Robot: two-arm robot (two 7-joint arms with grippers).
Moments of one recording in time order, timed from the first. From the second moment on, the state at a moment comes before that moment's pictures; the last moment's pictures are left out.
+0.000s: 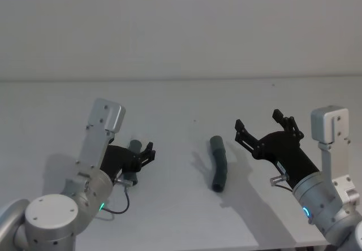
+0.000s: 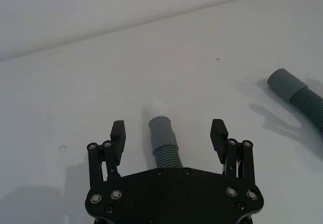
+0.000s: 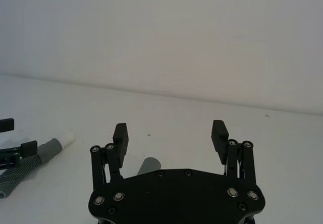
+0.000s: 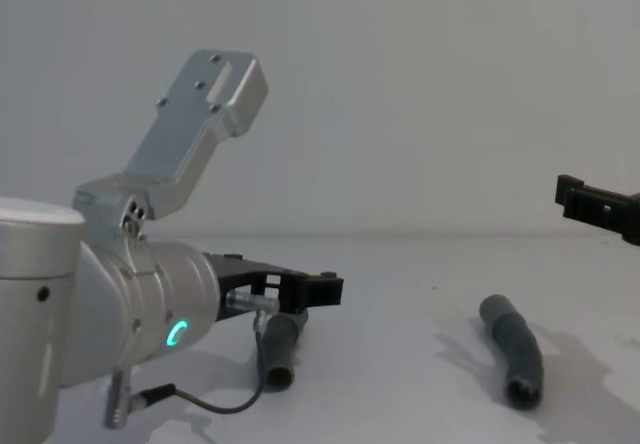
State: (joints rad) left arm -0.22 0.20 0.47 -1.66 -0.23 0.44 0.09; right arm -0.01 0.34 -0.23 -1.77 0.29 0.03 0.07
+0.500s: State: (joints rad) left arm -0.21 0.13 0.45 -1.62 -0.25 0.43 0.12; right arm -0.01 0.34 -0.23 -1.77 0.29 0.03 0.07
